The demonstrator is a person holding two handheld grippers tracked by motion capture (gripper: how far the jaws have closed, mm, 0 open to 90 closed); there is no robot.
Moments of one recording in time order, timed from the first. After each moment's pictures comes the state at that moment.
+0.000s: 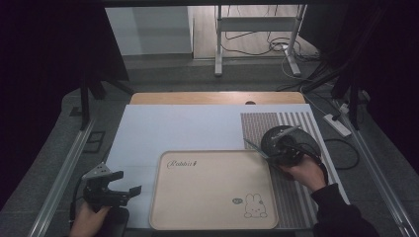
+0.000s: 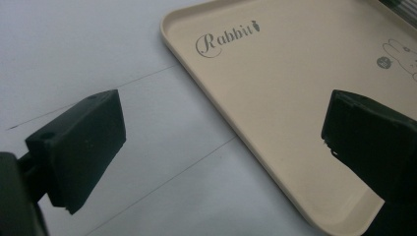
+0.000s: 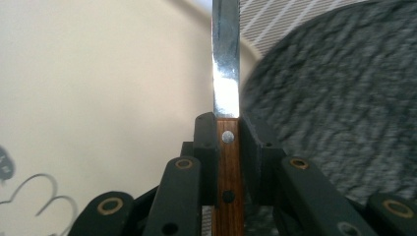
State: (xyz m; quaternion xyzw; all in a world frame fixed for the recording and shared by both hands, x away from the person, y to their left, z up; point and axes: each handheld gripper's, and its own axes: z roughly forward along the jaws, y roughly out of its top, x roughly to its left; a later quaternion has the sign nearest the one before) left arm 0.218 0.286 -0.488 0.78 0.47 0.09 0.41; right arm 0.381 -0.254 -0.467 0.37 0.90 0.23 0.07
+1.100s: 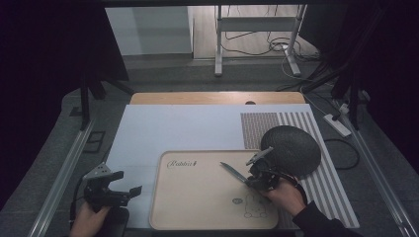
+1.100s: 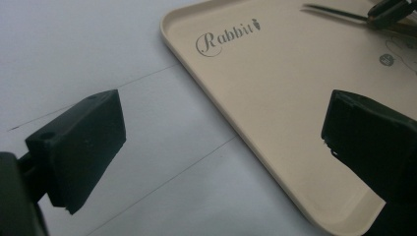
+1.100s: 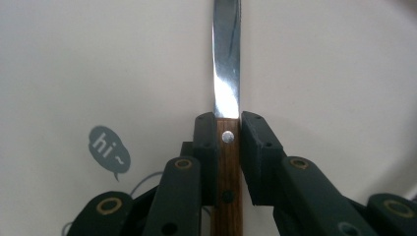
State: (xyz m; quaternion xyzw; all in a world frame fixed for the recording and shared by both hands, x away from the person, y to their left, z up) left arm 0.218 0.284 -0.487 0.78 0.47 0.09 0.41; right arm 0.319 -0.186 -0.495 0.33 0.92 0.21 0.05
